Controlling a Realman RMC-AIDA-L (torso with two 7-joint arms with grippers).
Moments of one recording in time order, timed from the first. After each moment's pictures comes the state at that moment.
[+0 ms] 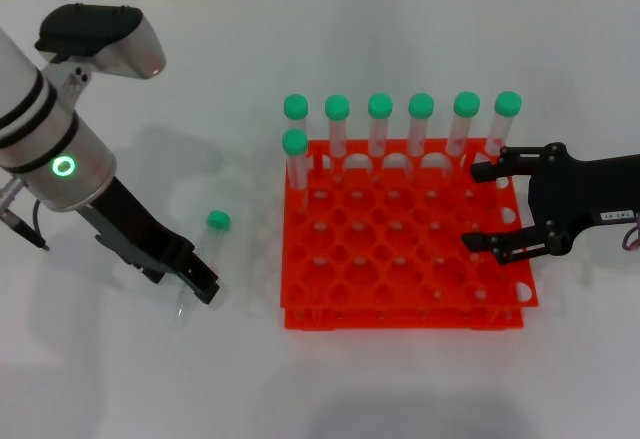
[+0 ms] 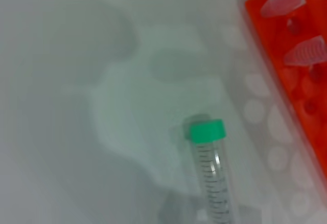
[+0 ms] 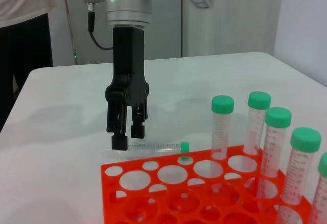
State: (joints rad) left arm -0.79 -2.07 1.14 0.91 2.70 1.69 -2.65; right arm 0.54 2.00 -1.01 -0.76 -1.92 -1.51 1.25
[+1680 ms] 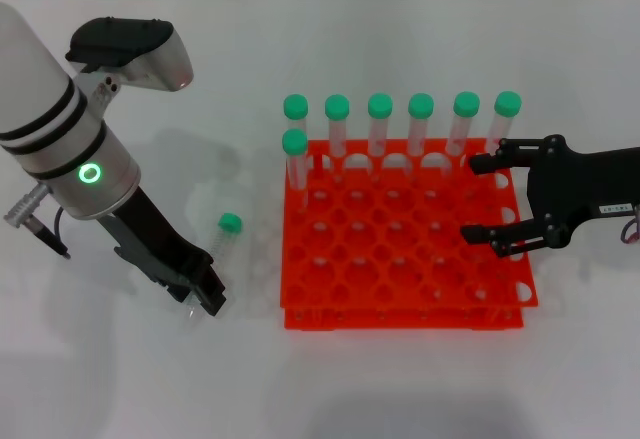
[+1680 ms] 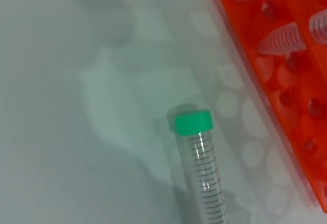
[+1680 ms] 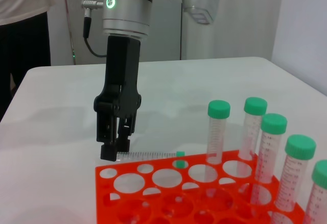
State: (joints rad) left arm -0.83 -2.08 1.16 0.83 2.69 1.69 -2.68; right arm 0.55 2.00 -1.00 -0.76 -1.92 -1.50 1.22
